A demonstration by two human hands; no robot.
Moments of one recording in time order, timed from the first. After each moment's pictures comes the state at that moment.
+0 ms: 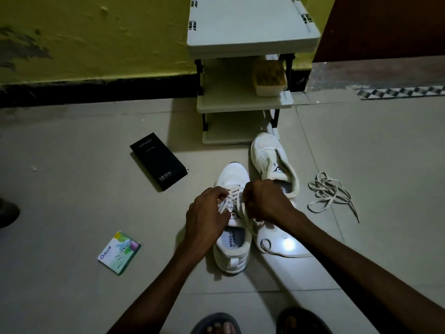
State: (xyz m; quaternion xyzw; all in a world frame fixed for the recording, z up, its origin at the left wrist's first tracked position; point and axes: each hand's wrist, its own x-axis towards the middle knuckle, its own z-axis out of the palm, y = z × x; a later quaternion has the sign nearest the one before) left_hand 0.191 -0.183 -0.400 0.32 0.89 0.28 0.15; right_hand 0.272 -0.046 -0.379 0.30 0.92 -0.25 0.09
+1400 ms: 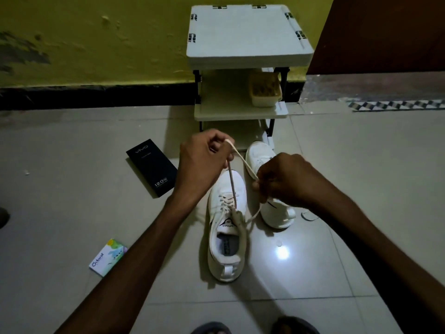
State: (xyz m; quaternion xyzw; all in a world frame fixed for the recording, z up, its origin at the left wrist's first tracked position) left_hand 0.153 -0.133 -0.297 0.33 0.76 0.54 0.13; right_hand 0.295 -0.028 -0.261 0.29 0.91 -0.29 0.07
